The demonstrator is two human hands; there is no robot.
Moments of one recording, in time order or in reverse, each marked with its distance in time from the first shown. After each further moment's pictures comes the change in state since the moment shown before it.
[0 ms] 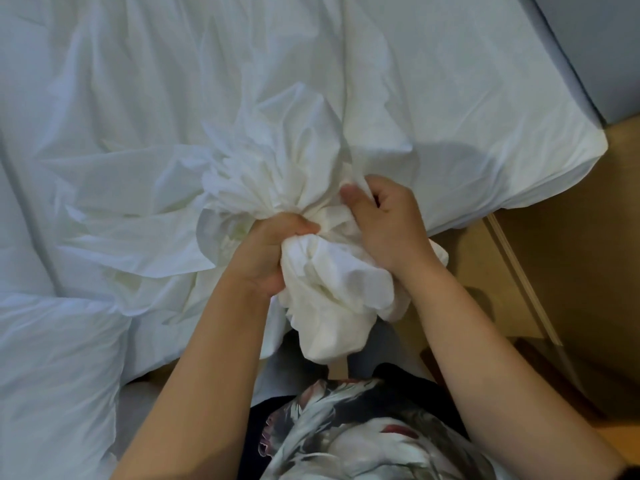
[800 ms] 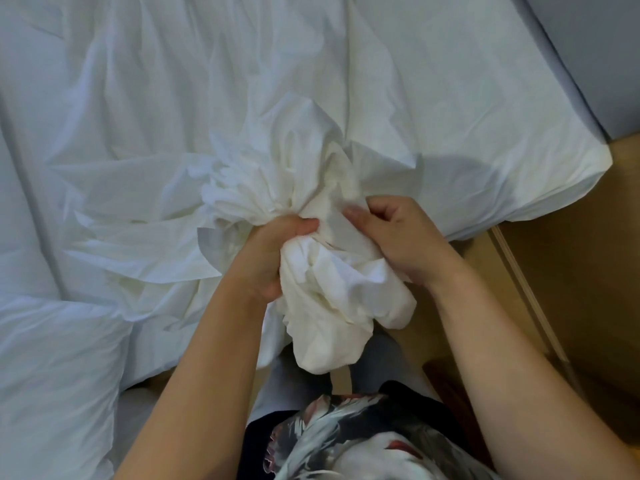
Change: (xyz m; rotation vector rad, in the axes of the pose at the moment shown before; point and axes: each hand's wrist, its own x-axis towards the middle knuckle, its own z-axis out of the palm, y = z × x) left_hand 0.001 0.004 0.000 0.053 0.046 0.058; right_hand 0.010 0.007 -0.022 0.043 -0.297 0.114
